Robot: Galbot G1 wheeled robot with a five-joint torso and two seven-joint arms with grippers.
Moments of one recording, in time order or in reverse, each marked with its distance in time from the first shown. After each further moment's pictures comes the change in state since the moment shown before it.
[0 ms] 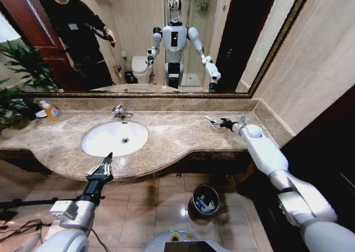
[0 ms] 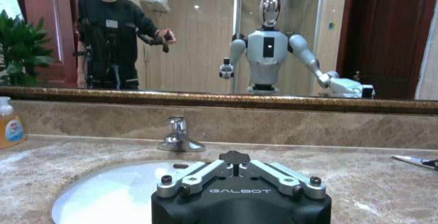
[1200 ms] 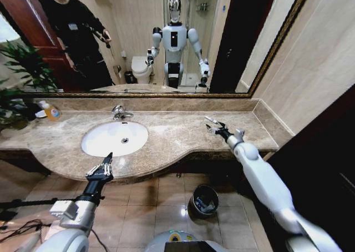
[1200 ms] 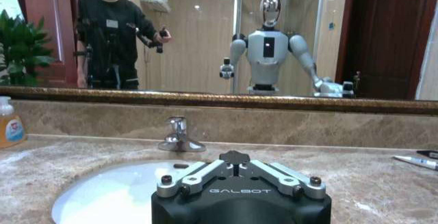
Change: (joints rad) left arm 0.000 0.000 0.000 0.000 0.000 0.000 0.000; right arm -0.238 0.019 0.040 0.348 0.168 0.083 0.284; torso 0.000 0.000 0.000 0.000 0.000
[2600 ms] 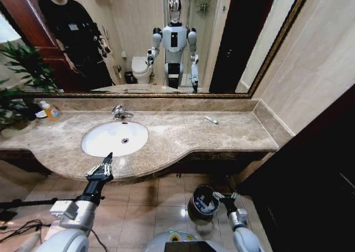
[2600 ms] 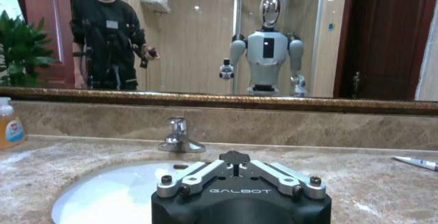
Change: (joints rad) left arm 0.000 0.000 0.000 0.000 0.000 0.000 0.000; right arm -1.039 0.275 0.313 0.420 -0.257 0.458 0.204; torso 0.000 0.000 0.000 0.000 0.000
